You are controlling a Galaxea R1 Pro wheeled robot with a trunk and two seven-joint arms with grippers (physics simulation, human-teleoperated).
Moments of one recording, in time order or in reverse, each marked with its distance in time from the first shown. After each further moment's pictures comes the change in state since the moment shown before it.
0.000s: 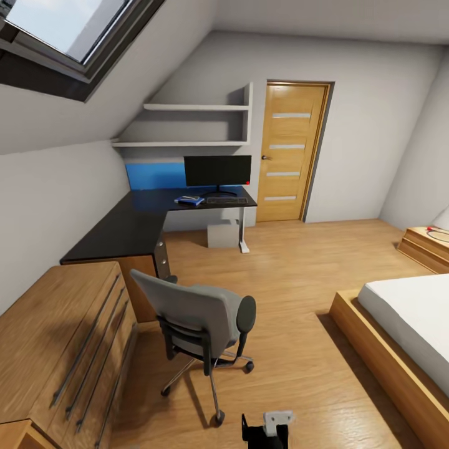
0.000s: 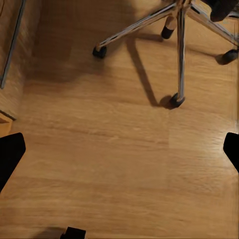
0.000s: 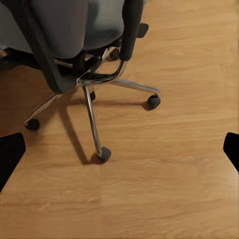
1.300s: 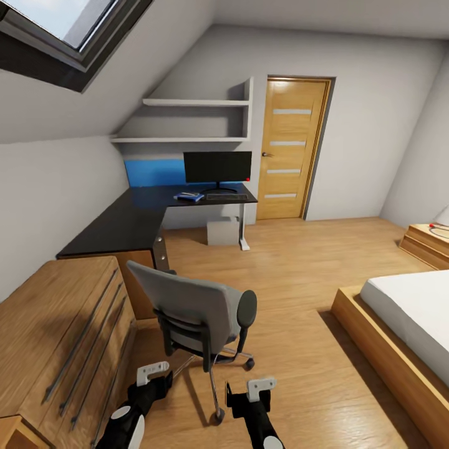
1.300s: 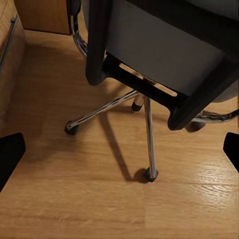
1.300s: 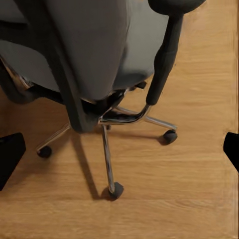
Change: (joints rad) left arm -0.209 -0.028 -0.055 -0.261 0.002 0.299 -0.007; right arm -0.005 0.010 0.053 -0.271 0.062 0.179 -0.069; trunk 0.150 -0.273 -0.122
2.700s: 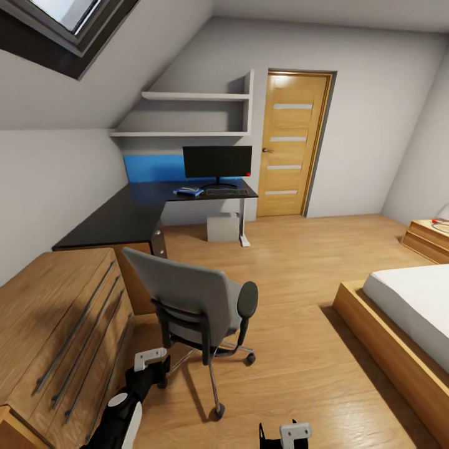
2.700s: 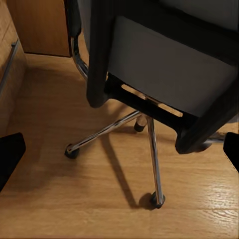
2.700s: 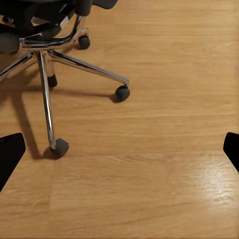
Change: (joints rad) left arm 0.000 0.005 -0.020 -0.117 -0.002 0.022 -0.010; right arm 0.000 -0.054 -0.005 0.409 -0.028 -0.347 -0.007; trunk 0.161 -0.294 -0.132
